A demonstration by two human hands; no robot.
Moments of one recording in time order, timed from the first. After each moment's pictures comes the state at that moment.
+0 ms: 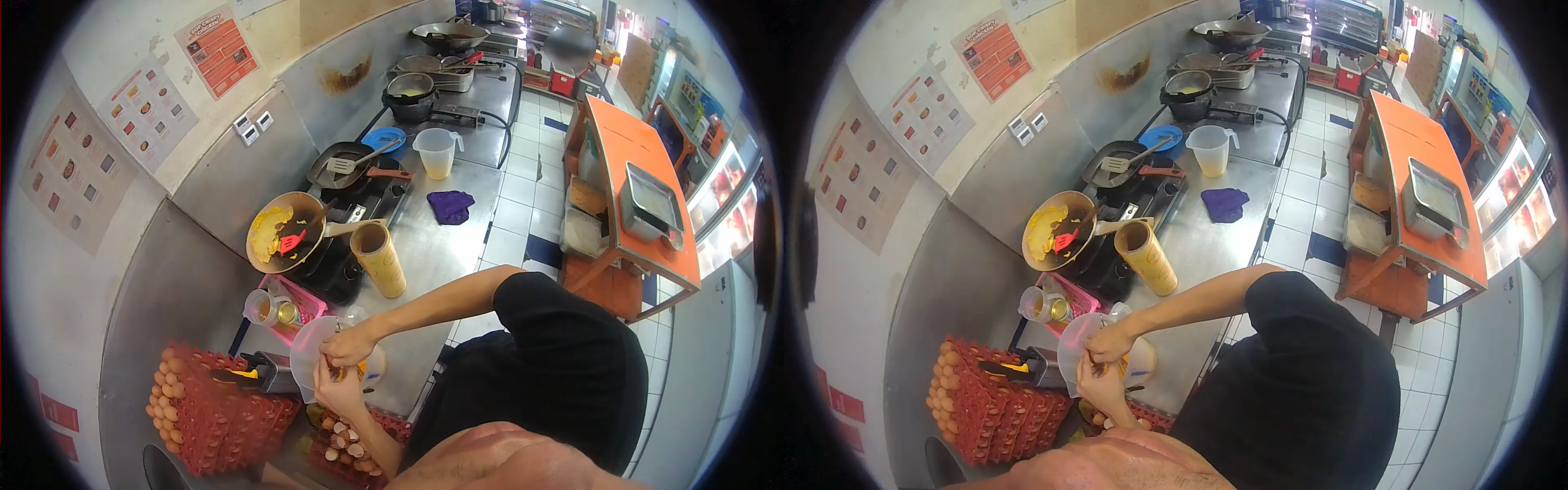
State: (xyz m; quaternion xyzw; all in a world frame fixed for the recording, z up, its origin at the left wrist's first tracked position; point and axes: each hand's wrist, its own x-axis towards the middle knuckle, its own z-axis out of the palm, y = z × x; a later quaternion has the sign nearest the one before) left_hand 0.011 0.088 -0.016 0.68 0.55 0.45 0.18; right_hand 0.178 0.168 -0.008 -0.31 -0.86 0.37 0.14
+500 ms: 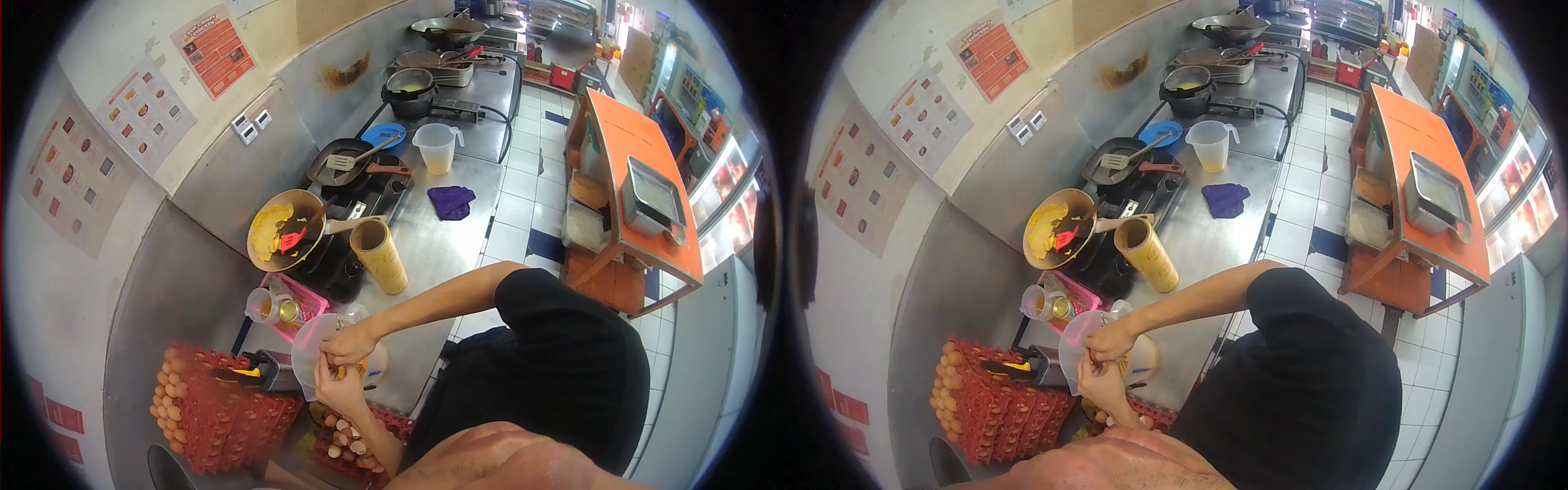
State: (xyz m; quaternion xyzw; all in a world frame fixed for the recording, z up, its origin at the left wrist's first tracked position) left_hand 0.010 0.086 -0.017 0.68 0.56 0.45 0.17; right_hand 0.174 0.177 -0.037 -0.25 -0.90 0.31 0.19
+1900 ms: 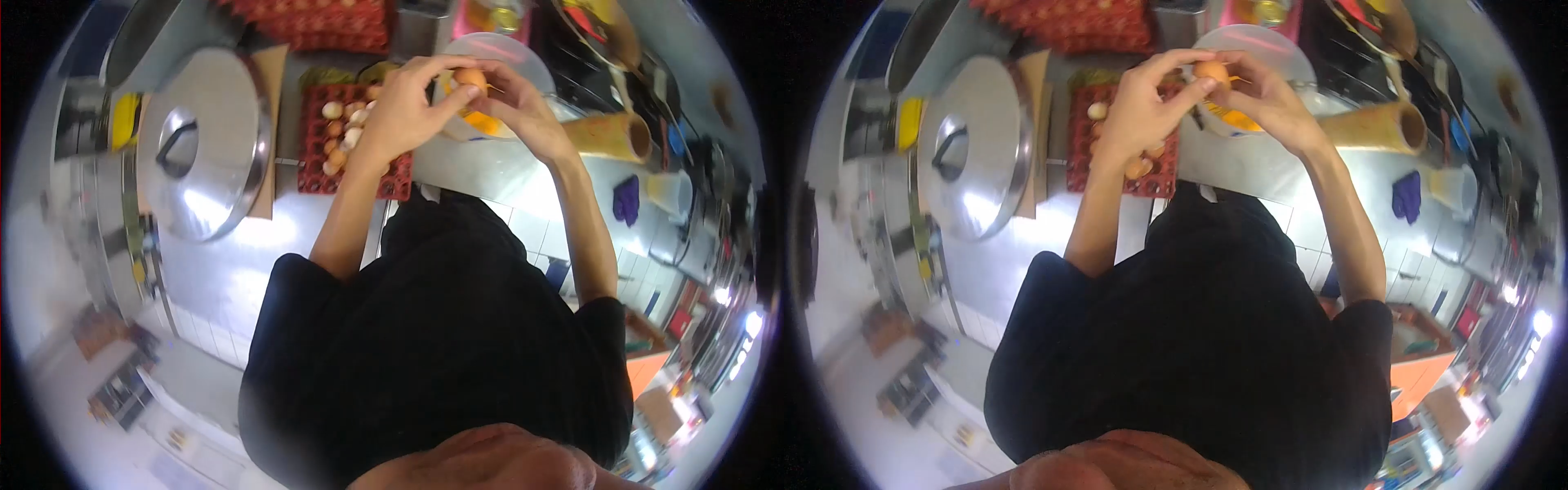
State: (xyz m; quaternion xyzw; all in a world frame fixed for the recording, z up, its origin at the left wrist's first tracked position) left_hand -0.062 0.034 0.051 0.61 0.58 0.48 0.25; right_hand 0.148 0.139 0.045 -0.26 -0.64 0.69 0.21
